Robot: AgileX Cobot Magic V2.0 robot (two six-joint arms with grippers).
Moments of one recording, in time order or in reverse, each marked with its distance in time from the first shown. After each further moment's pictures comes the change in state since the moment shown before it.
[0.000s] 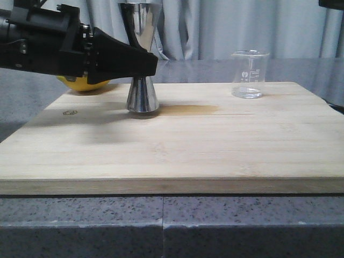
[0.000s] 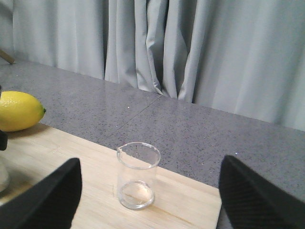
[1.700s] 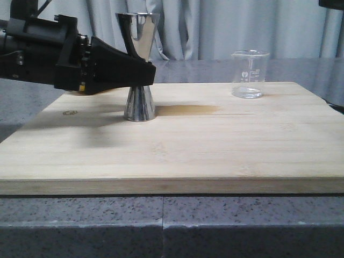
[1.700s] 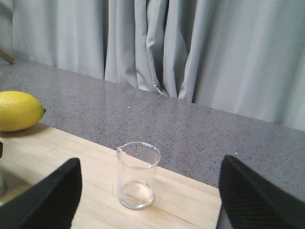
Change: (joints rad) left arm 0.000 0.007 0.034 -0.012 0.007 0.052; right arm 0.000 0.000 0.000 0.000 0.001 0.000
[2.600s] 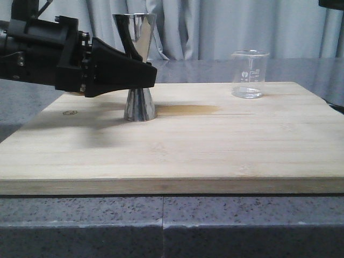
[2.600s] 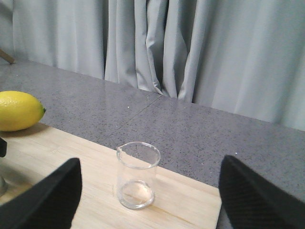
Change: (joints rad) left arm 0.000 0.002 0.000 0.000 0.000 0.002; right arm 0.000 0.000 0.000 0.000 0.000 0.000
